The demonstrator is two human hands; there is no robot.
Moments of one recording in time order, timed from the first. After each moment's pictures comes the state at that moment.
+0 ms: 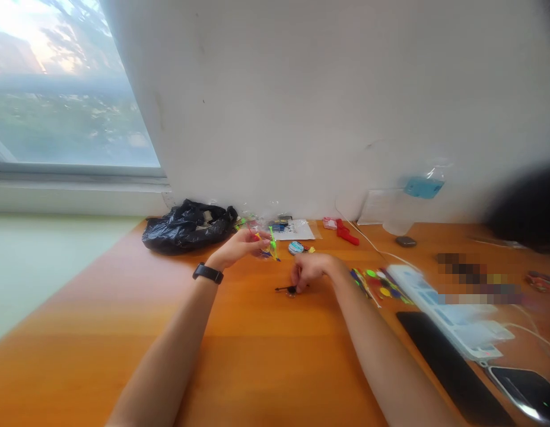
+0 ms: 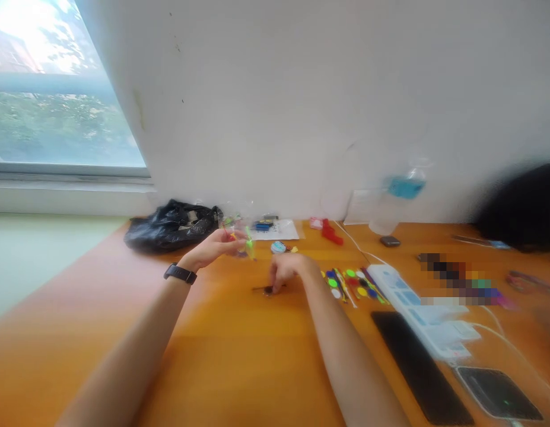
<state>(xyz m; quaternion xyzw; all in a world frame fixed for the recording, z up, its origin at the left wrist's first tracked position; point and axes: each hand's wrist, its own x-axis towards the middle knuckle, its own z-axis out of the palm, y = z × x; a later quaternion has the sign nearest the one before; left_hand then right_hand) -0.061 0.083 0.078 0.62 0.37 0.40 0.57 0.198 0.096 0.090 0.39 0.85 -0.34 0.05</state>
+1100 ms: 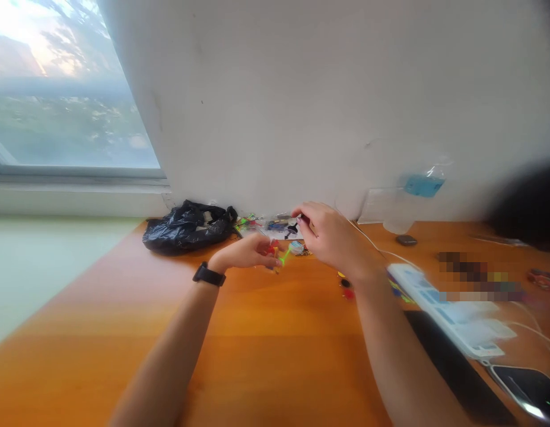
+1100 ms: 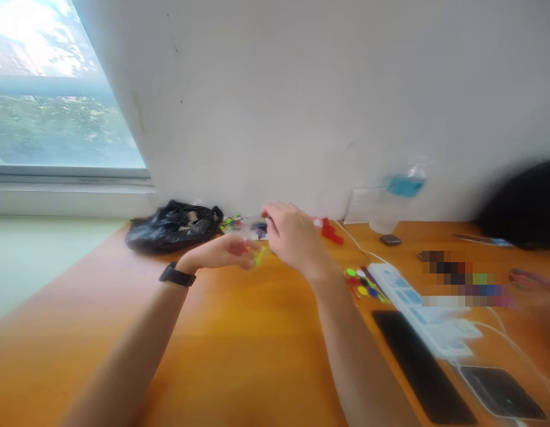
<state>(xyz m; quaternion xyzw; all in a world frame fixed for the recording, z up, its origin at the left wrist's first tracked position) -0.047 0.059 0.117 0.78 0.33 0.24 0.48 0.183 0.023 0.193 0.42 0.84 0.02 -0.33</state>
